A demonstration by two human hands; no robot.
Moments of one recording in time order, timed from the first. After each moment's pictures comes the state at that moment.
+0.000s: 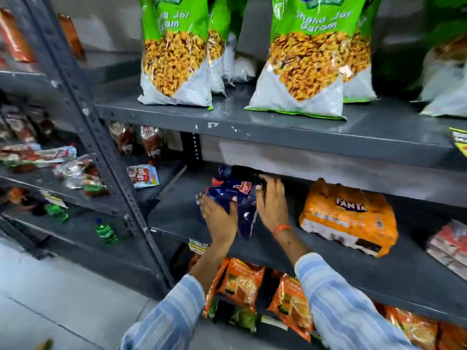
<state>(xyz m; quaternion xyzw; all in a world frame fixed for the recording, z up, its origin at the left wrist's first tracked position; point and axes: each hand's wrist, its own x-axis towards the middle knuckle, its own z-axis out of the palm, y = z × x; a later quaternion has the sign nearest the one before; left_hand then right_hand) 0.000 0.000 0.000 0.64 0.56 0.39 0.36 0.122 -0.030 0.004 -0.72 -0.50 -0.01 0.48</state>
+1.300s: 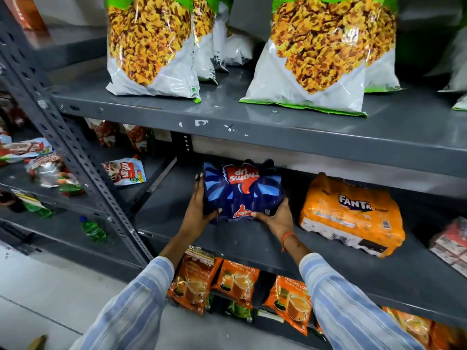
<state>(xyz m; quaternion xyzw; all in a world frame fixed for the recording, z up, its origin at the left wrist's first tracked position) -0.030 0.094 -0.042 0.80 0.41 0.28 0.35 0.169 -0.016 -0.079 -0.74 -0.31 0.26 0.54</state>
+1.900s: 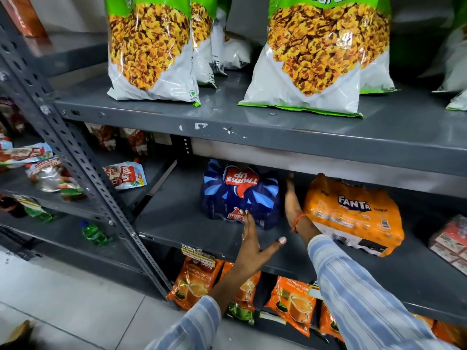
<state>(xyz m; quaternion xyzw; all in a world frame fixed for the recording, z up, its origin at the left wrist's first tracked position) 0.033 -0.034 -0.056 0.72 0.35 0.20 0.56 0.198 -0.015 -0.044 -0.70 -0.13 0.45 0.54</state>
